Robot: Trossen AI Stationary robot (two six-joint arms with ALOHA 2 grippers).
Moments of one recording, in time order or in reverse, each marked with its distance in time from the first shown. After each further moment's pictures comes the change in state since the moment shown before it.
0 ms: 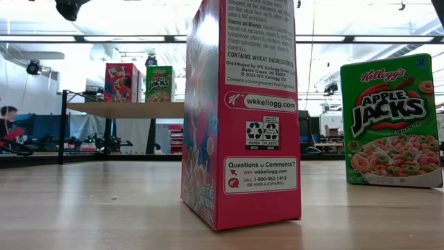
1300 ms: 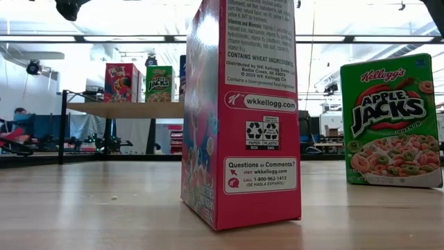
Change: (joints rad) left arm 0.000 0.000 0.000 0.000 0.000 0.000; right arm -0.003 0.055 -0.052 0.231 -0.015 -0.055
